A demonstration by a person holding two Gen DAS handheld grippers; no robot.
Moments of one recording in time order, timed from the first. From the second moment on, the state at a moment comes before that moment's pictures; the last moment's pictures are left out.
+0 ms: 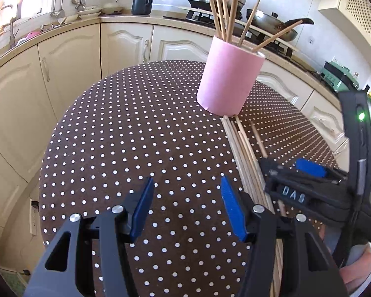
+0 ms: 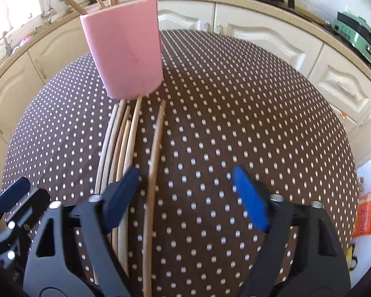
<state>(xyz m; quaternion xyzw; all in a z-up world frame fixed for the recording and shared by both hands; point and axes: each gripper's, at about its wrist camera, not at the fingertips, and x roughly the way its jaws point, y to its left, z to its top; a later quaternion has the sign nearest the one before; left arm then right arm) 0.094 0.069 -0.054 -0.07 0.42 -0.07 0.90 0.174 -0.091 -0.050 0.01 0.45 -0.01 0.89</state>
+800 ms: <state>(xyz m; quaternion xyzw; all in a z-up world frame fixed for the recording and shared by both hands) 0.122 0.005 -0.060 -0.01 0.48 -0.06 0.88 0.135 -0.134 -0.054 0.07 0.43 0.09 0.90</state>
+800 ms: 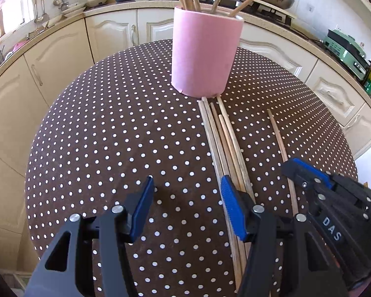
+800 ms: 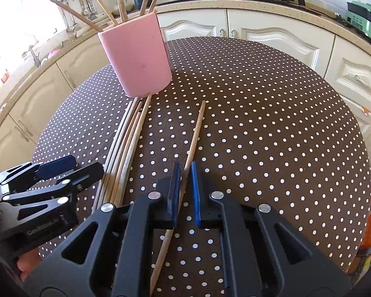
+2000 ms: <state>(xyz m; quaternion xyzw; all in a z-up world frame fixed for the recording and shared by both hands) 0.217 -0.021 -0.049 -0.03 0.56 -0.01 0.83 0.127 -0.169 -0.055 0.16 0.43 0.12 0.88</state>
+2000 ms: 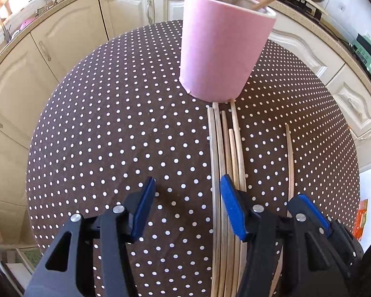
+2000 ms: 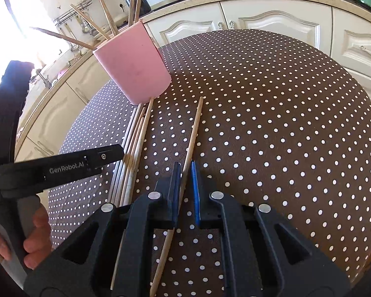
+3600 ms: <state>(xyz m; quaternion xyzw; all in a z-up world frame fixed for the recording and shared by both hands) 0.114 0.043 -0.060 -0.05 0.49 -0.07 0.87 0.115 -0.133 -0.043 0.00 0.51 0.13 0.85</state>
